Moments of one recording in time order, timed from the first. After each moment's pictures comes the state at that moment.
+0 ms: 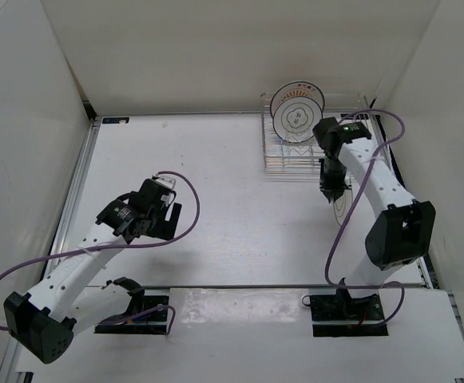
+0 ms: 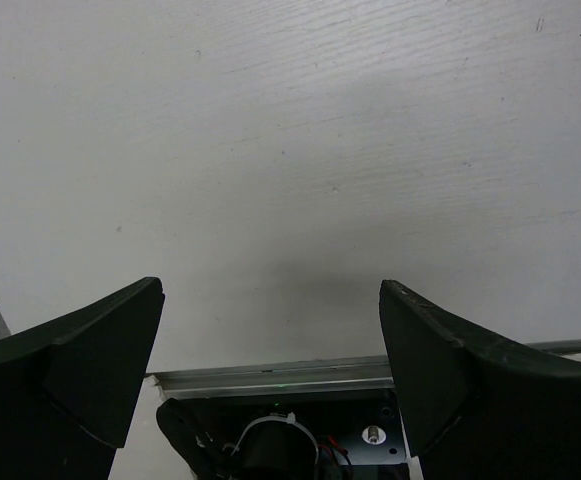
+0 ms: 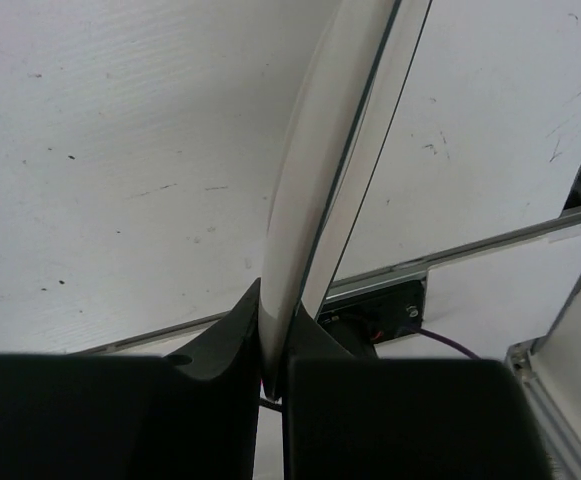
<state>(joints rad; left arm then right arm) -0.56 0.98 0.92 -1.01 -0.33 -0.19 0.27 1.64 1.55 -1.42 0.22 0.40</state>
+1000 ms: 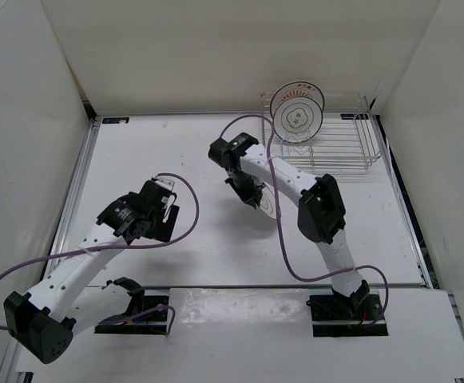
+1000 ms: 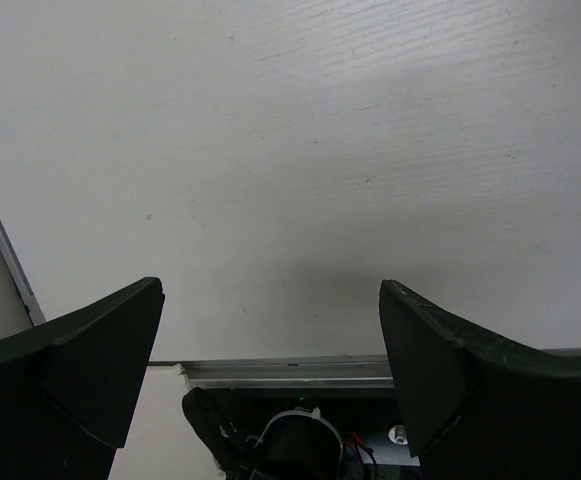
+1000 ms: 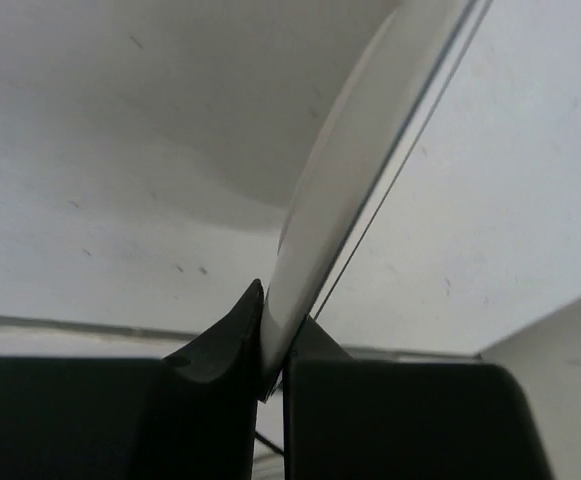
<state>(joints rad) -0.56 0.98 0.91 -1.03 -0.38 -0.17 0.83 2.17 2.01 -1.49 0.18 0.22</state>
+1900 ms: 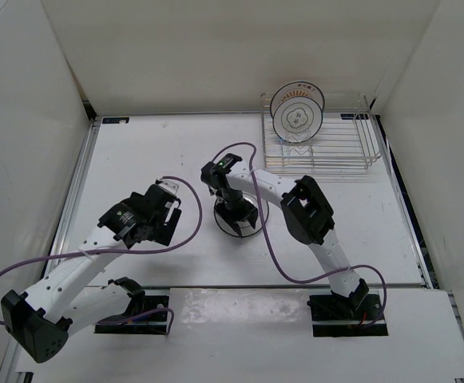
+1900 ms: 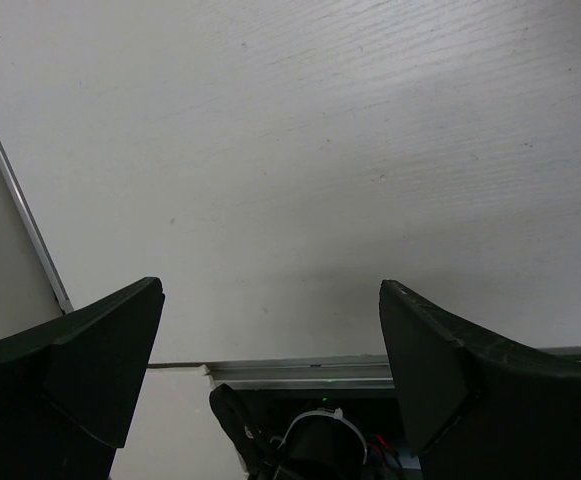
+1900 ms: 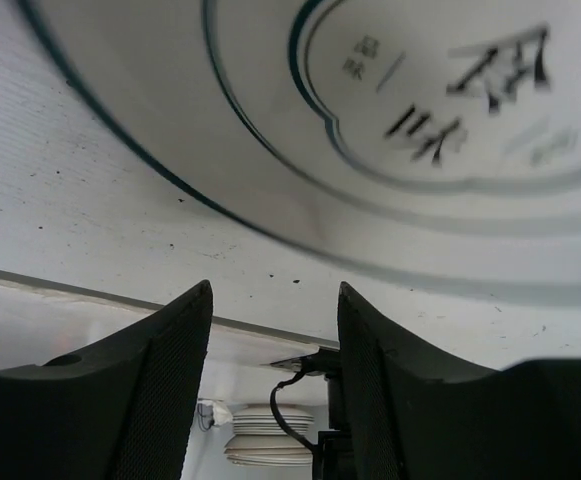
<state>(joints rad) -0.64 0.97 0.91 -1.05 -0.46 -0.15 0.91 2.28 1.93 -1.41 -0.04 0.17</state>
